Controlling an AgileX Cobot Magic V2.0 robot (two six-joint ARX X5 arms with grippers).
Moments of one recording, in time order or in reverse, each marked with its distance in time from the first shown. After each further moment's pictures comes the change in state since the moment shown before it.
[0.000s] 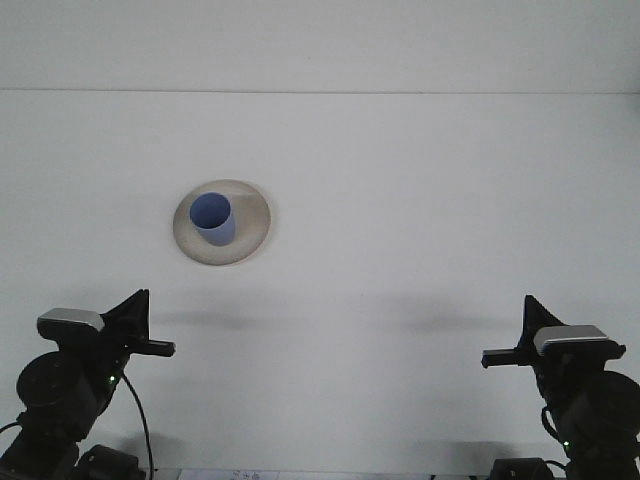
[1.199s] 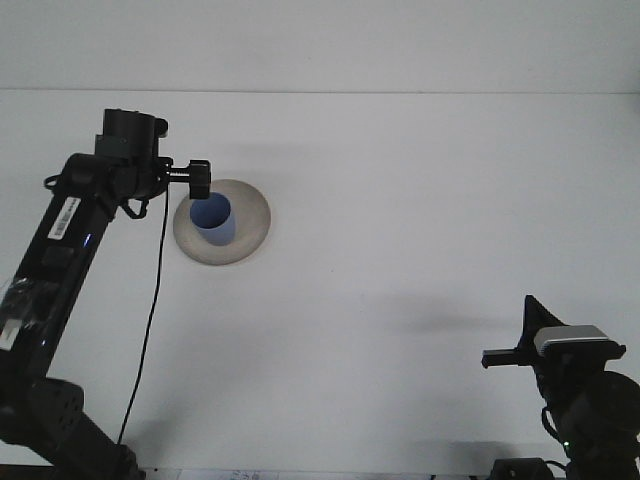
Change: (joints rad) left arm 0.133 1.282 1.164 -0.486 0.058 0.103; right arm 0.000 0.000 0.000 0.001 0.000 0.000
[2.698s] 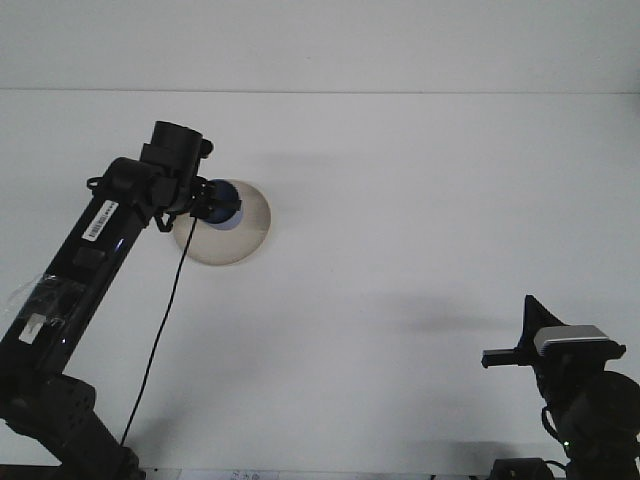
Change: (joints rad) left arm -0.125 0.051 -0.004 -0.092 -0.089 0.061; right arm 0.000 0.000 0.000 0.000 0.000 0.000
